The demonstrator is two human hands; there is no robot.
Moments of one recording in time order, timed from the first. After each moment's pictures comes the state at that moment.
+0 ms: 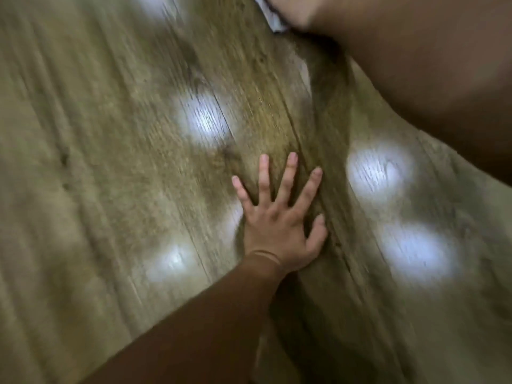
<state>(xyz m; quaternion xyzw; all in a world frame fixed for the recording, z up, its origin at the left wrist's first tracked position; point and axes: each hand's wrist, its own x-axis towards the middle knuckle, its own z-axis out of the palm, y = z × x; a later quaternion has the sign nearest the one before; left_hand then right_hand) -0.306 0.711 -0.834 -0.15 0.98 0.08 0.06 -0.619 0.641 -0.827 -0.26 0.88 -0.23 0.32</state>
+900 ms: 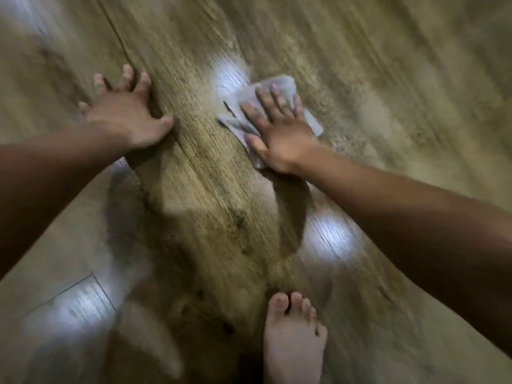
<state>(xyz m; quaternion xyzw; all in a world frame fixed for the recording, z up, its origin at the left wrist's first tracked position) -0.321 0.738 -0.807 -0.23 0.95 0.09 0.21 -0.409 1.011 -0.816 -0.37 0.92 0.00 0.16</state>
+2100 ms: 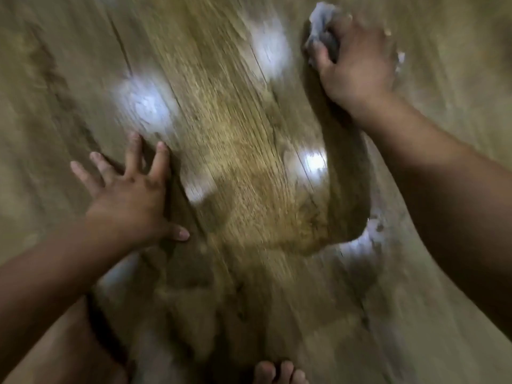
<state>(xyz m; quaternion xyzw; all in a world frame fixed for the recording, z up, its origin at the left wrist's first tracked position) -0.301 0.778 -0.779 -0.27 0.89 0.04 0.36 -0.586 0.965 -0.813 -0.27 0.96 -0.09 0.00</state>
